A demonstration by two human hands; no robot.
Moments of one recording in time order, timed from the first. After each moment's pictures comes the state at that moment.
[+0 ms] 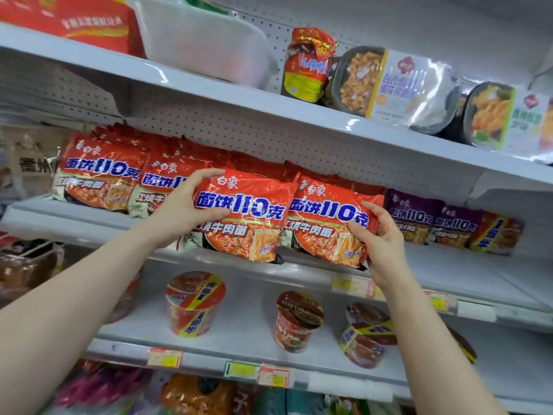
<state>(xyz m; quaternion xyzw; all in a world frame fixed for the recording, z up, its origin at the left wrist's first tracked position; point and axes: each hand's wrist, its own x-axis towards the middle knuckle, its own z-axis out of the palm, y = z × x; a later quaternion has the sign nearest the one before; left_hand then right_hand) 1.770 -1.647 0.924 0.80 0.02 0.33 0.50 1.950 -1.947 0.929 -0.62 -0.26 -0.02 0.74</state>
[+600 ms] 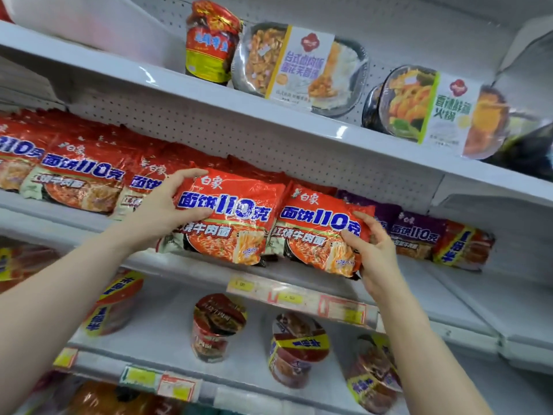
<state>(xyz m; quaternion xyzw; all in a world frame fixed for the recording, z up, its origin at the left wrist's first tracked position) 1.881 -1.802 0.926 0.76 0.06 0.36 0.53 2.078 -2.099 0.942 -0.61 -0.25 0.05 0.75</state>
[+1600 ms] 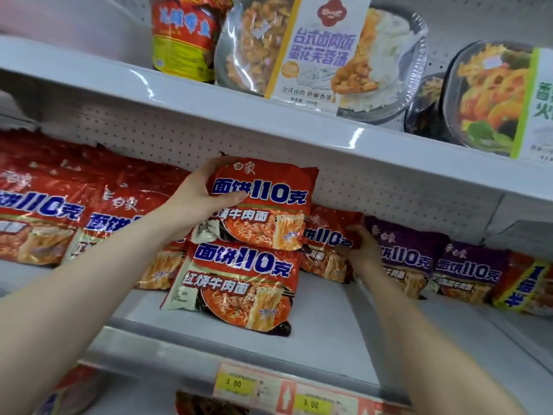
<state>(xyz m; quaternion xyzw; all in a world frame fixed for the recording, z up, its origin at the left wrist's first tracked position) 2.023 -1.750 0.983 0.76 0.03 0.39 0.52 2.305 -1.970 0.918 -0.79 -0.28 -0.11 0.54</state>
